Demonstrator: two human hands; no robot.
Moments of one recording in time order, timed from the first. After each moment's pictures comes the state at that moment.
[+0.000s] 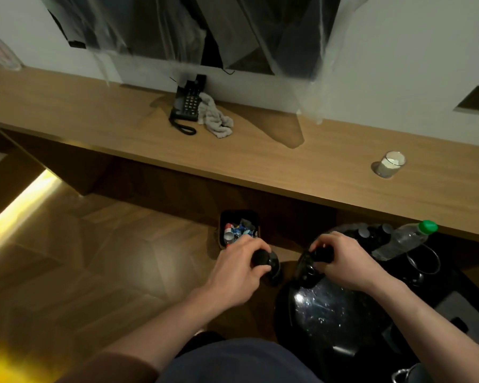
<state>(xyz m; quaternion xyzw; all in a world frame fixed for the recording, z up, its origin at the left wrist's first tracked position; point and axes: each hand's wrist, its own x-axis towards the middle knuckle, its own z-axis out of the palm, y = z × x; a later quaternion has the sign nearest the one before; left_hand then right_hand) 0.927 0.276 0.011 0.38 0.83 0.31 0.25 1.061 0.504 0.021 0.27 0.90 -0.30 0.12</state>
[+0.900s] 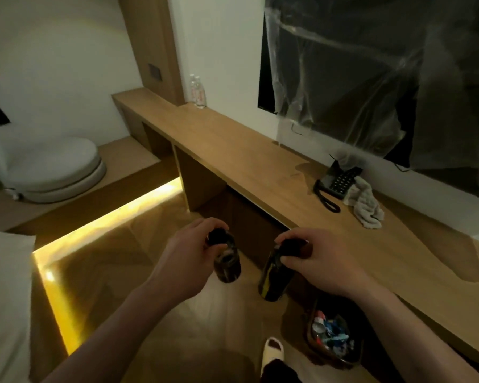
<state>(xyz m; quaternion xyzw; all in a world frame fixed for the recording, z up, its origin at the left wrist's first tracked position) 0.676 -0.067 0.131 0.15 0.93 0.34 -0.03 0.701 0.202 0.145 -0.03 0.92 -0.39 0.08</state>
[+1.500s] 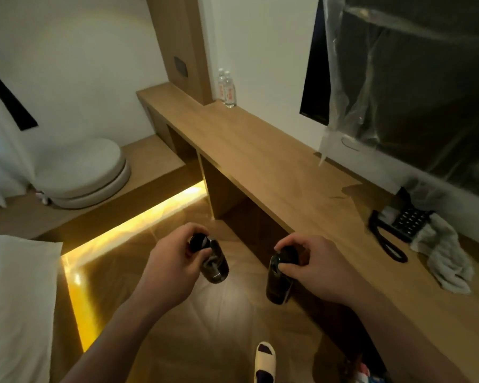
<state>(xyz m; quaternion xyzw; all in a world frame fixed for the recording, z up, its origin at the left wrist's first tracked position) 0.488 -0.135 0.121 0.02 0.94 0.35 -0.02 0.473 0.142 0.103 -0.05 0.90 -0.42 0.13</state>
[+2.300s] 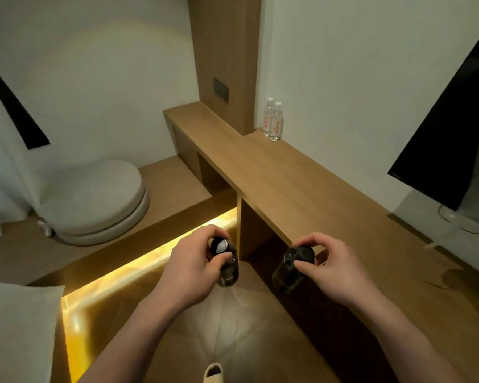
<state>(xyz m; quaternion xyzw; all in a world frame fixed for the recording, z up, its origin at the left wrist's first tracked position) 0.174 -0.346 0.115 0.00 0.92 0.39 -0.02 0.152 -0.073 0.116 -0.02 0.90 -0.43 0.10</state>
